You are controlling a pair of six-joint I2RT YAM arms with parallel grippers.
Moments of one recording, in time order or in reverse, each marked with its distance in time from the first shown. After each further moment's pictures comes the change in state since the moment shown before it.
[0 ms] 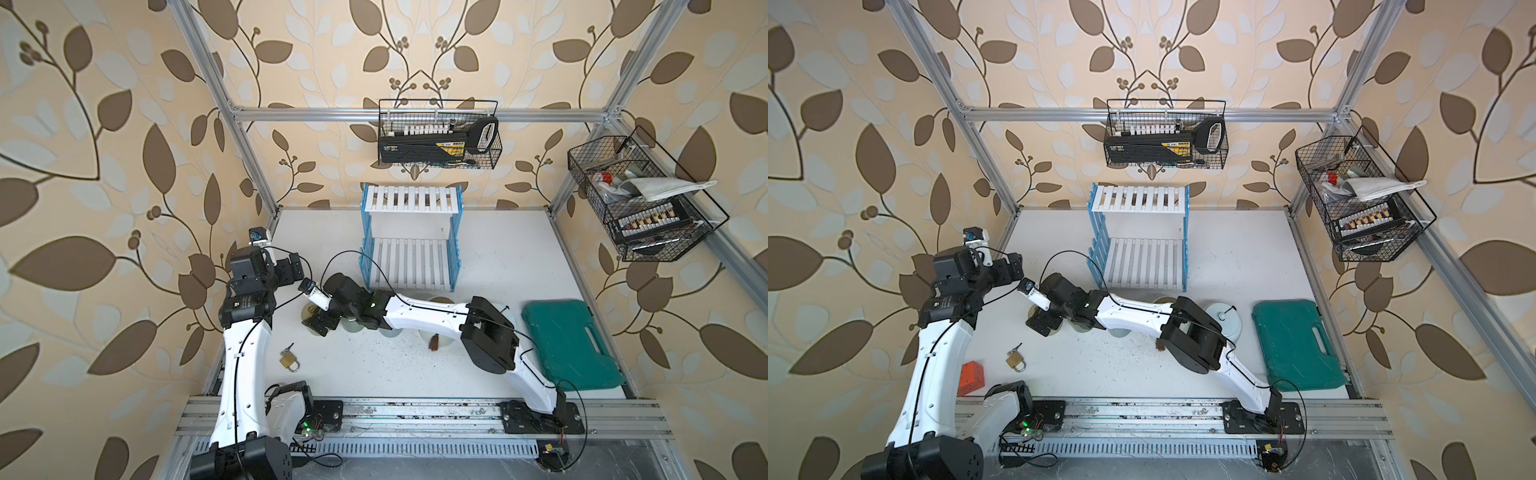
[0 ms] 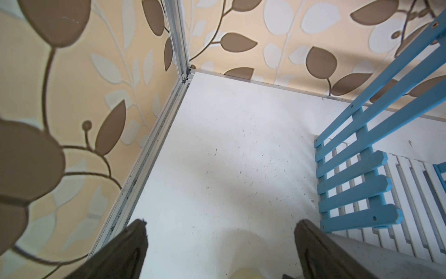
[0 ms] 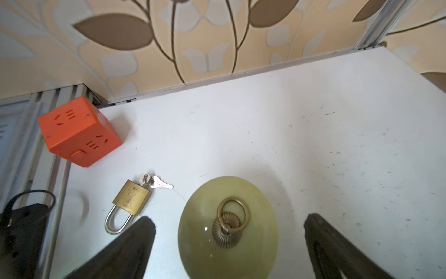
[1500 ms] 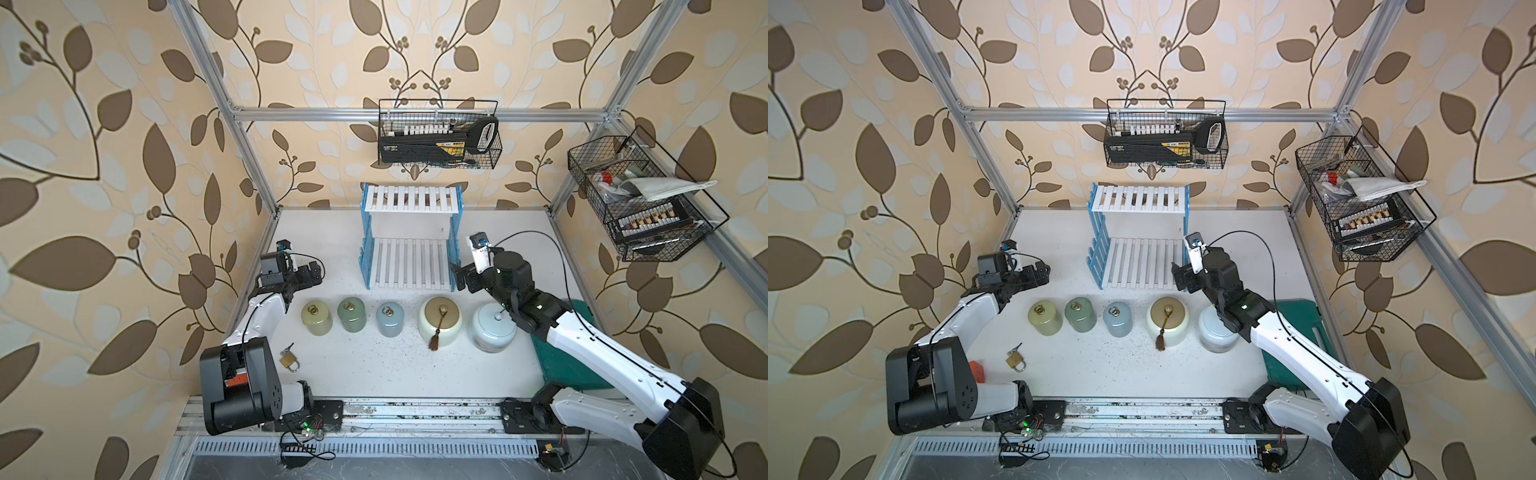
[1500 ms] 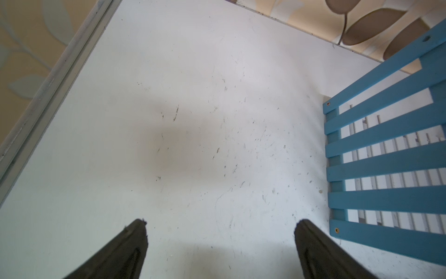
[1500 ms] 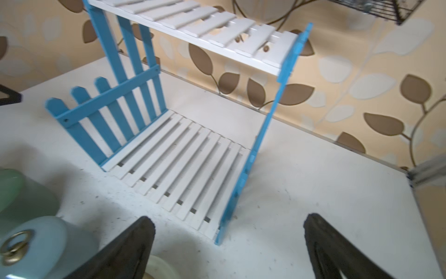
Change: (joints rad) left arm -0.042 0.388 -0.211 0.414 0.128 -0.098; right arm -0.587 -1.191 -1.033 -0.010 0.293 0.009
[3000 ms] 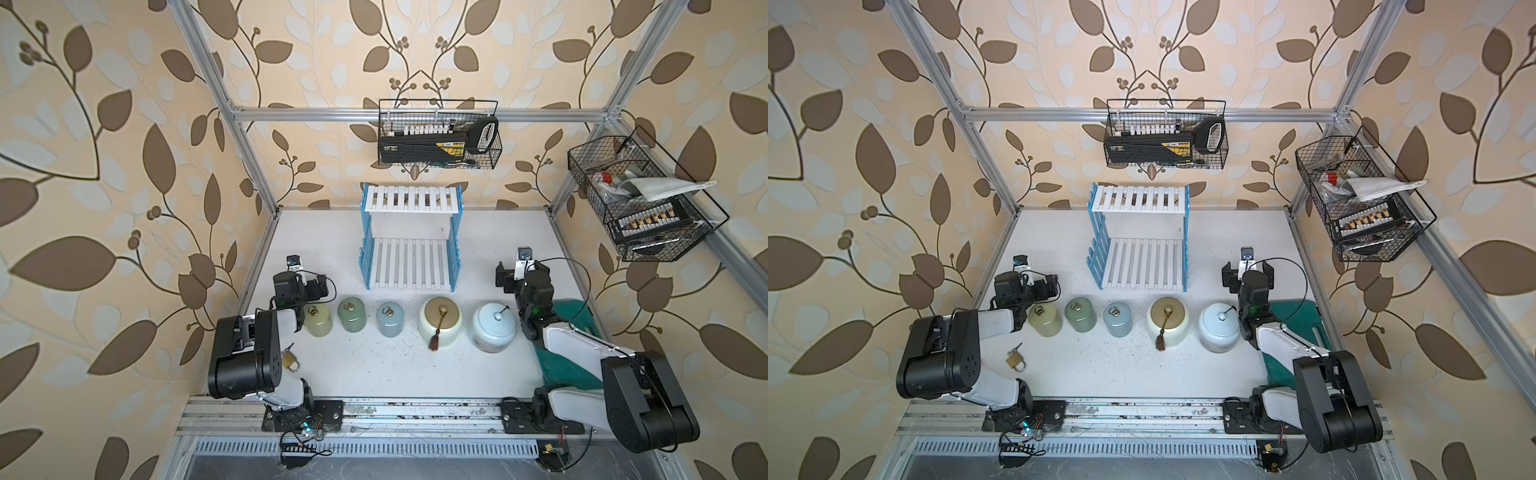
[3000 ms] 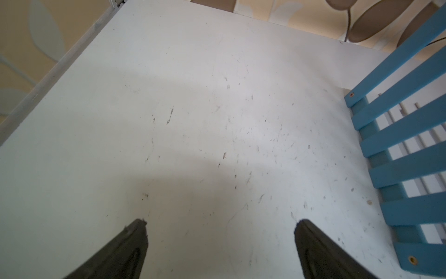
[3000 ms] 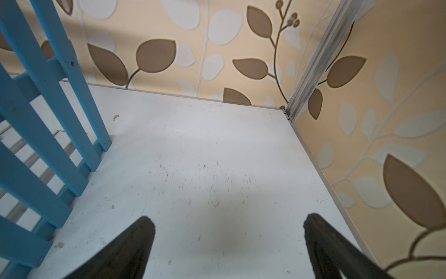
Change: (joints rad) left arm -0.032 0.169 -0.266 0.600 -0.048 0.038; right arm -0.406 0.181 -0.414 0.715 0.092 -0.064
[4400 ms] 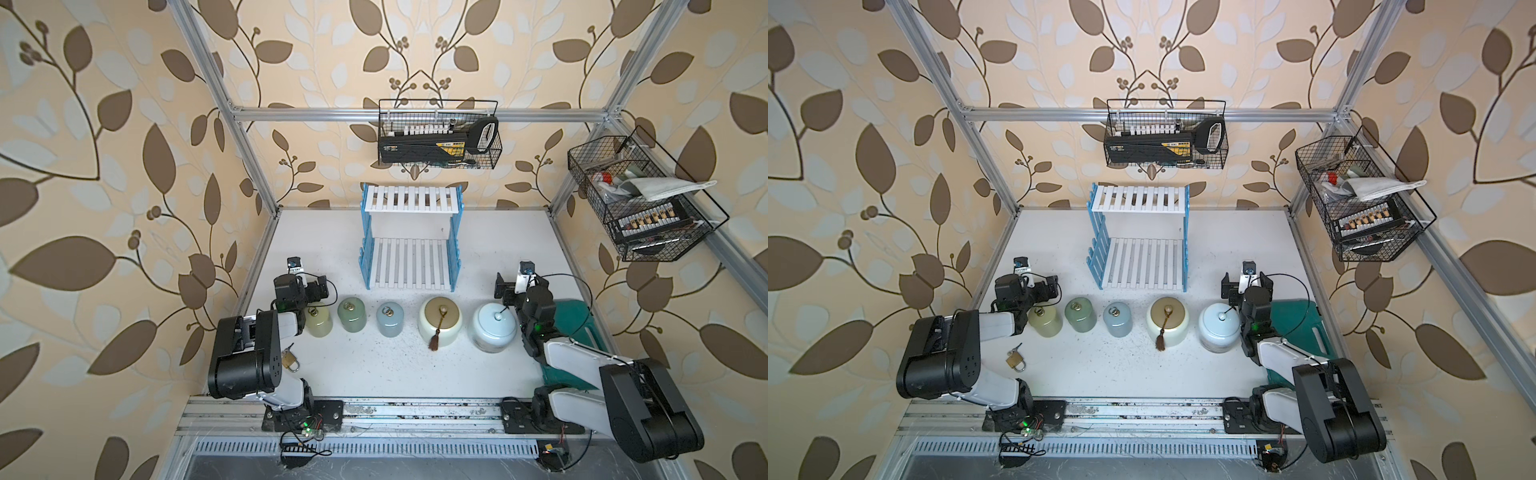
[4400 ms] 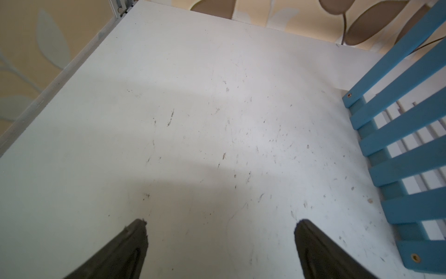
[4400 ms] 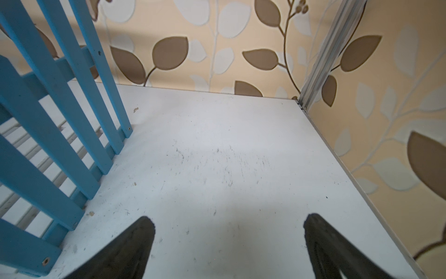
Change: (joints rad) left arm -0.008 0.000 -0.037 0.068 -0.008 0.011; right arm 0.006 -0.023 -0.152 0.151 -0.061 0.059
